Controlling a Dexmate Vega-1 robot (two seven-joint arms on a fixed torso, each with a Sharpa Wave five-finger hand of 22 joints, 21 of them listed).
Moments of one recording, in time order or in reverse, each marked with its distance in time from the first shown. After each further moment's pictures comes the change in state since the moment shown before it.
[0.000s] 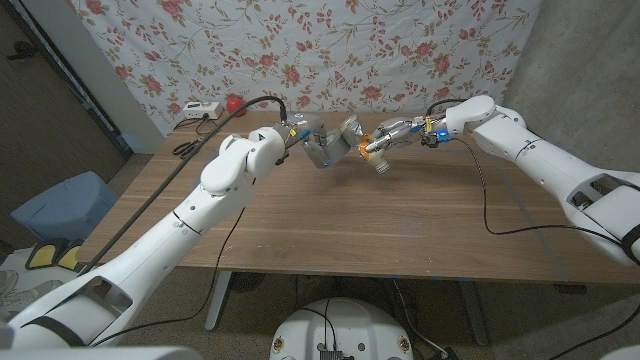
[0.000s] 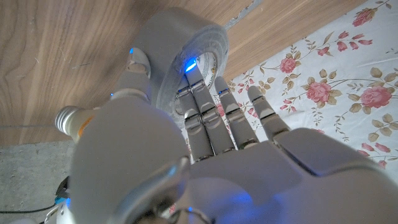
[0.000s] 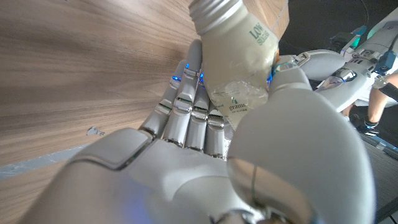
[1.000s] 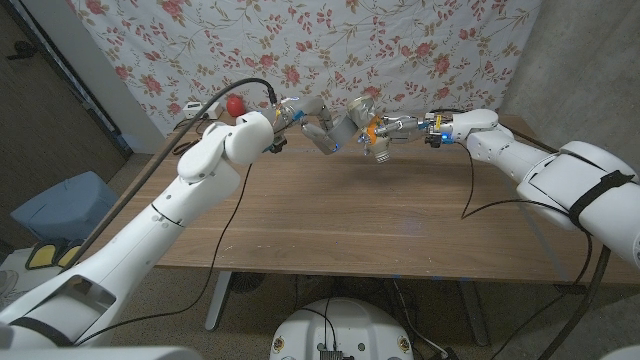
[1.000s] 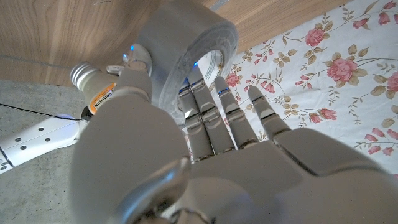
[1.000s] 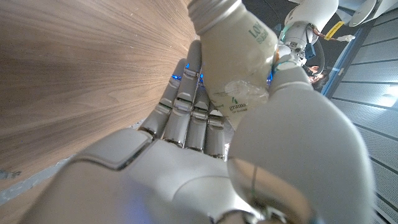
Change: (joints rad) left arm 0.010 0.048 -0.102 -0.108 -0.273 -0.031 0.053; left_hand 0.000 0.000 0.001 -0.001 -0.001 -0.012 0.000 0.000 0.008 -0.002 -0.002 0.014 0.002 0.000 0.000 0.000 0.000 -0.004 0.004 0.000 0.000; right arm 0.157 0.235 -0.091 0.668 0.413 0.351 0.391; right_hand 0.000 0.000 0.009 -0.010 0.005 0.000 0.000 0.007 0.003 -0.004 0.003 0.031 0.027 0.002 0.006 0.008 -0.014 0.023 -0.002 -0.016 0.000
